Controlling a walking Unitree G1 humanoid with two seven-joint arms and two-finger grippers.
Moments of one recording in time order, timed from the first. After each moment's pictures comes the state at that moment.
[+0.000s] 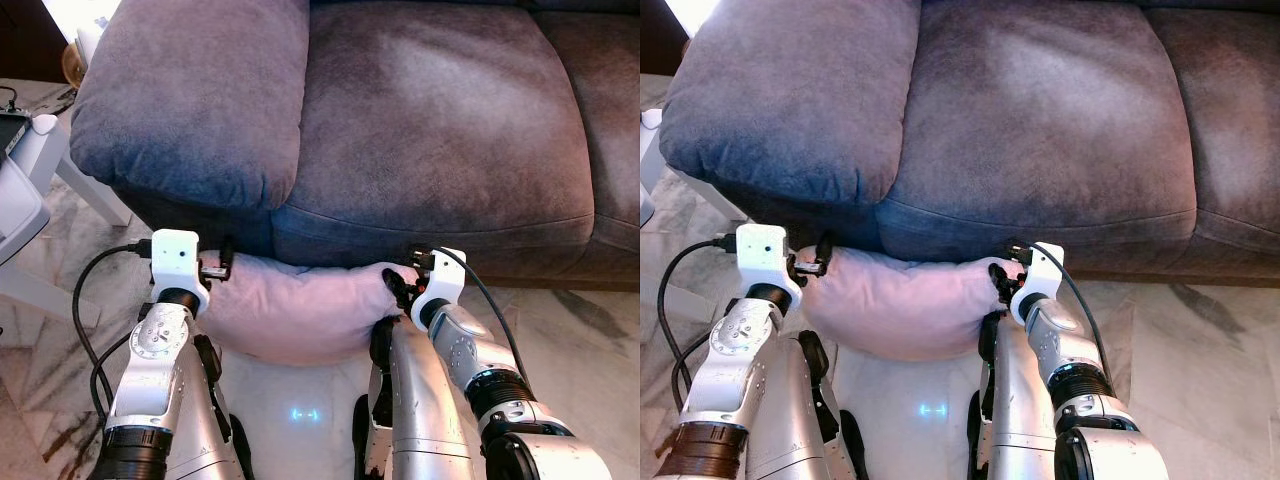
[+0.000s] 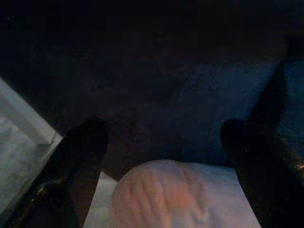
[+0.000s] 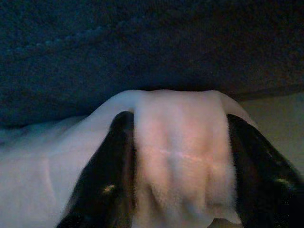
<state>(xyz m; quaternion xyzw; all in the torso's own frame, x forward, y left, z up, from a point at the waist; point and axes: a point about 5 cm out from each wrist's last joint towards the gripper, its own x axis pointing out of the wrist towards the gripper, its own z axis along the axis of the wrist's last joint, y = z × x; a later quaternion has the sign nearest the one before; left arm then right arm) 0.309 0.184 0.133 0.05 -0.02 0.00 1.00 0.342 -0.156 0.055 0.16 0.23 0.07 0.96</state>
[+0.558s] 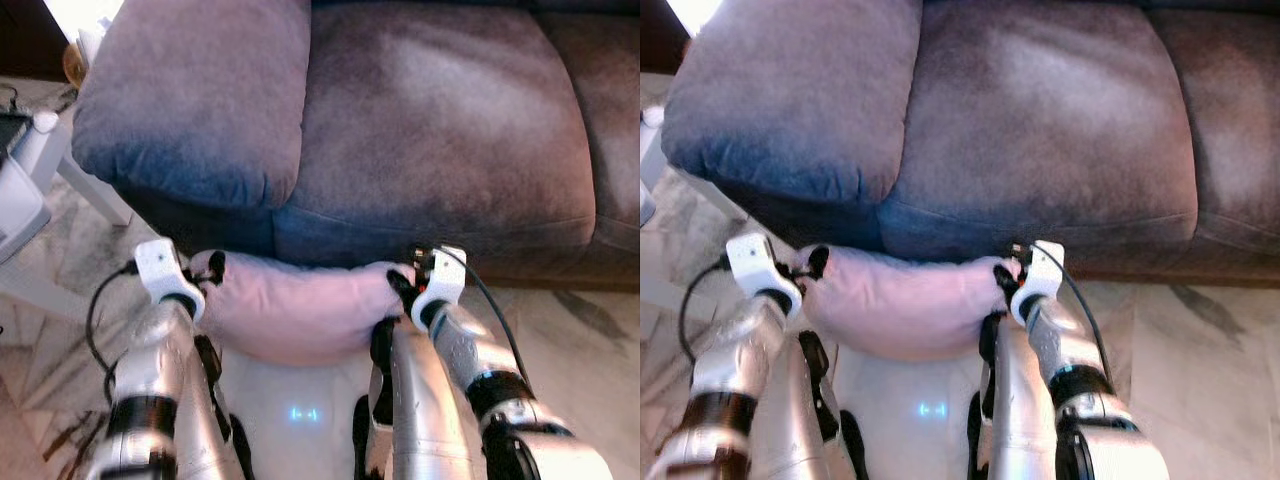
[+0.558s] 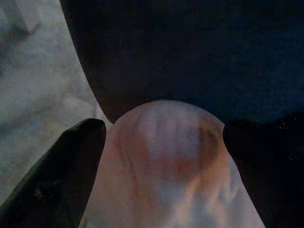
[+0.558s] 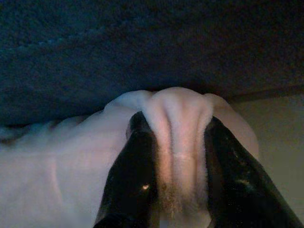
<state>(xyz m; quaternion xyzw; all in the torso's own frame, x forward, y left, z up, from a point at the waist) 0.336 0.204 0.100 -0.17 0.10 0.06 0.98 0.342 -0.157 0.055 0.16 0.23 0.07 0.96</state>
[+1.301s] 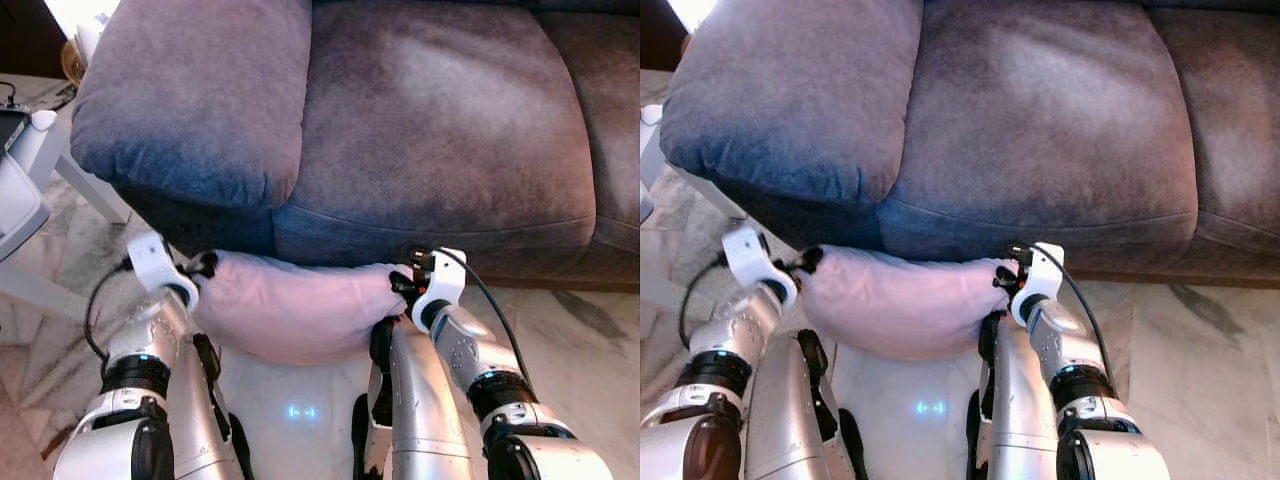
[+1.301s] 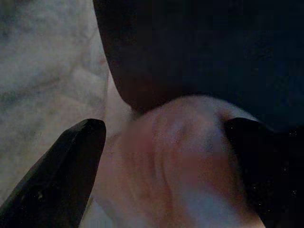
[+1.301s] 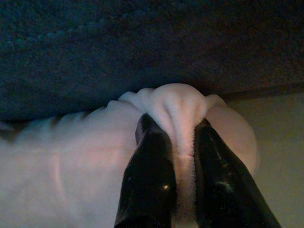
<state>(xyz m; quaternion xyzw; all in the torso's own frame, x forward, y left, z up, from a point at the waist) 0.352 0.216 0.089 -0.19 0.16 0.08 0.96 0.341 -0.158 0.055 0.16 0.23 0.08 0.96</state>
